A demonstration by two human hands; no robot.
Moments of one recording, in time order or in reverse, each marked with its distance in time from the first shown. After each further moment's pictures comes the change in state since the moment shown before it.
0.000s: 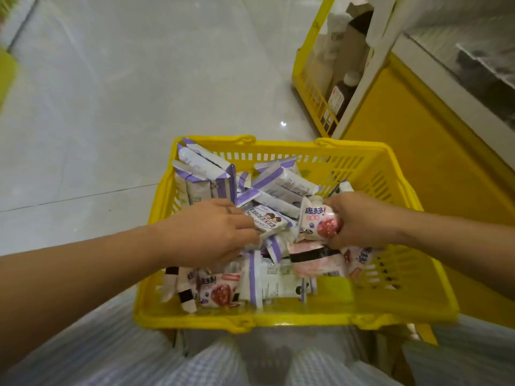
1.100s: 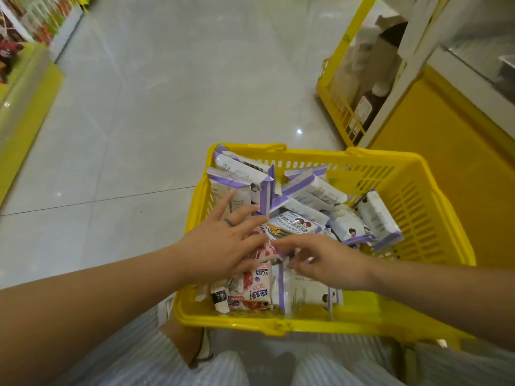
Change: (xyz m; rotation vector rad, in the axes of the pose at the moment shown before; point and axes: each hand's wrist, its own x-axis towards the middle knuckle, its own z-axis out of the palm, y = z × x) left_hand -0.041 0.007 0.017 0.210 -0.255 -0.326; right_hand 0.016 -0.070 0.063 0.534 -0.116 -0.361
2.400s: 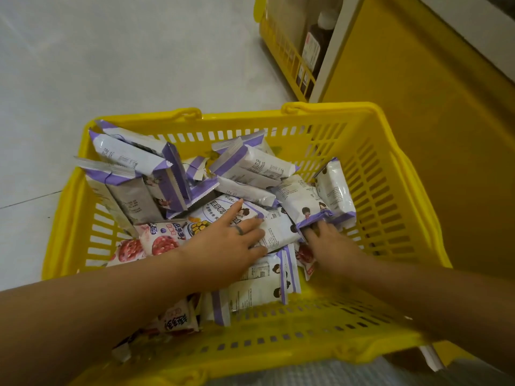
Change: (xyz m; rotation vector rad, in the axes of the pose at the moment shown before) left_hand 0.133 0.065 0.056 0.050 -0.180 0.368; right_hand -0.008 0.201 0.001 -0.694 0.069 0.496
